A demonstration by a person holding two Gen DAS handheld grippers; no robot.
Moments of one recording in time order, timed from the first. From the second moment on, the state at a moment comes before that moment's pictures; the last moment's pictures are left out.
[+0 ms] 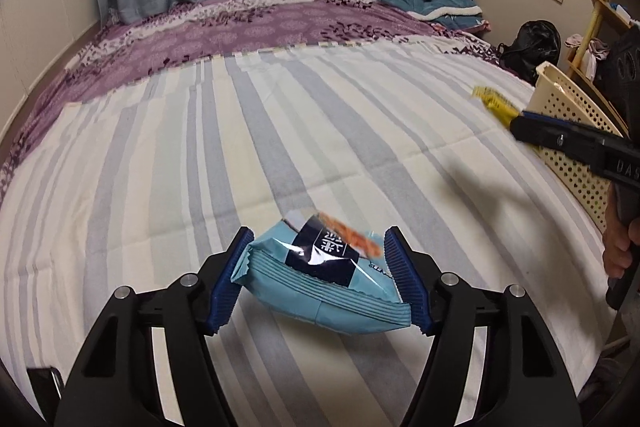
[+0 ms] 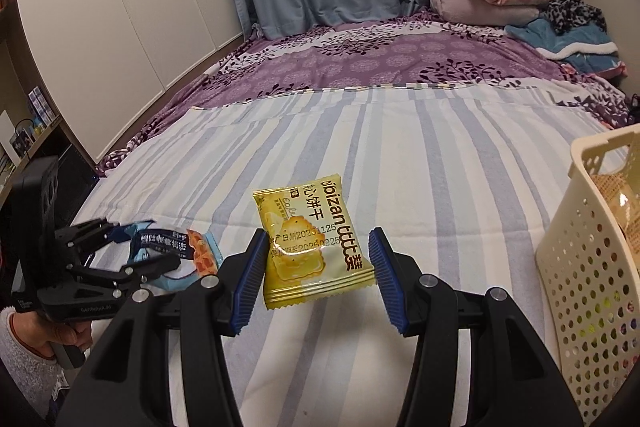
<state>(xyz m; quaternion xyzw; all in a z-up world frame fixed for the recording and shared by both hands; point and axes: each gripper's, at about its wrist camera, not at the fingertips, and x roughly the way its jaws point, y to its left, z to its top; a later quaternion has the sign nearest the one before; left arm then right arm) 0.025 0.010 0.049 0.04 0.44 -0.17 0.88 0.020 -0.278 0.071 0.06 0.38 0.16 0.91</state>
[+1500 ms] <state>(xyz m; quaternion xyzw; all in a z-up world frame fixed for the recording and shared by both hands) -0.010 -0.050 0.081 0.09 0.40 -0.19 0.89 -0.040 -0.356 0.115 0.12 0.31 0.09 0.94</state>
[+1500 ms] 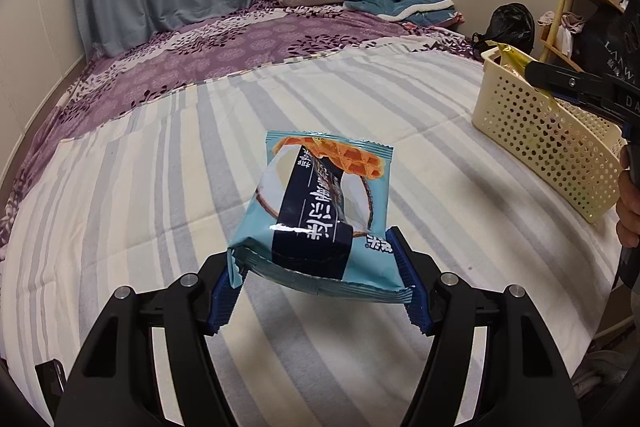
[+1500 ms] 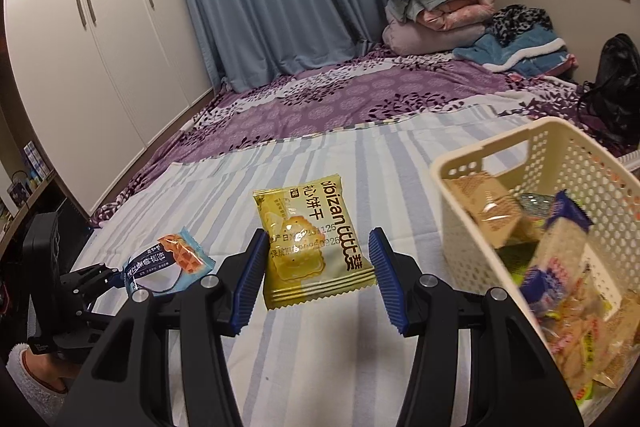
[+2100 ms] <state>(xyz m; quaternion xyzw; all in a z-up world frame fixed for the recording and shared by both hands) -0.009 -0.110 0.106 0.11 0.38 -0.23 0.89 -0.090 -0.449 0.124 0.15 0.28 0.00 0.95</state>
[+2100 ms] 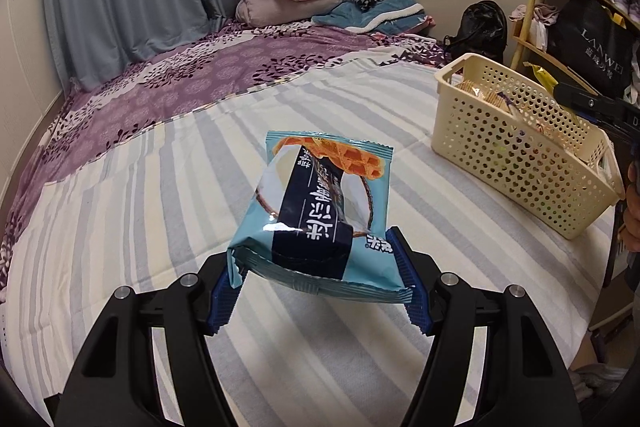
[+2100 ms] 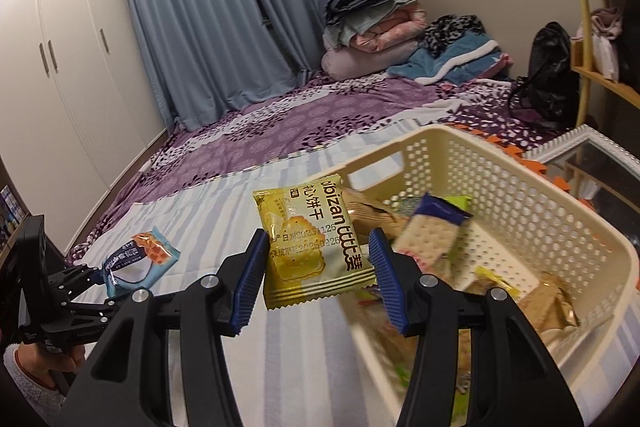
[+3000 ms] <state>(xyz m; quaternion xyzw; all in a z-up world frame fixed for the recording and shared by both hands) -0.014 -0.181 0.129 0.15 0.35 -0.28 0.88 -0.123 -0.512 0.104 0.17 0.28 -0.08 0.94</state>
